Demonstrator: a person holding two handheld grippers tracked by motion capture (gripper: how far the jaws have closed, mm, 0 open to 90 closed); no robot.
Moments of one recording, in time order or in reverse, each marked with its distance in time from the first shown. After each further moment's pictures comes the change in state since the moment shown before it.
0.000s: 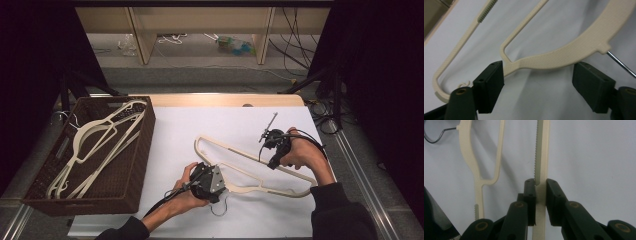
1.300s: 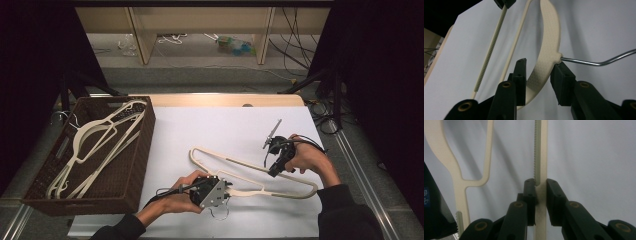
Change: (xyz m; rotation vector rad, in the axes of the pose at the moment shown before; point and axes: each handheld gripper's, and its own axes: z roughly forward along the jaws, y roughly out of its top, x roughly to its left) left arm -0.003 0.012 -0.031 -0.241 -0.248 0.331; right arm -0.011 -0.017 0.025 -0.031 0.143 -0.047
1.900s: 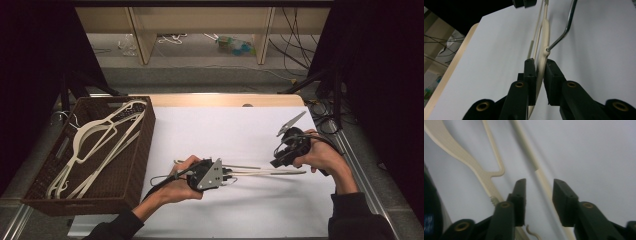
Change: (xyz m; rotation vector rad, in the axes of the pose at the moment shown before) left arm 0.037 0.024 -0.027 -0.019 0.079 -0.143; right arm 0.000 -0.026 -0.041 -0.297 -0.075 0.106
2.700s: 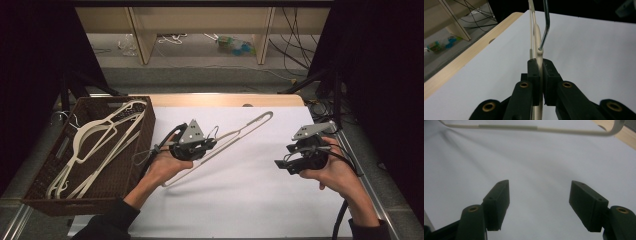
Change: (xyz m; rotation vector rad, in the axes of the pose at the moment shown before) left arm 0.063 0.005 -0.043 -0.020 0.149 -0.459; right arm 0.044 -0.026 -0.037 -0.213 -0.196 -0.005
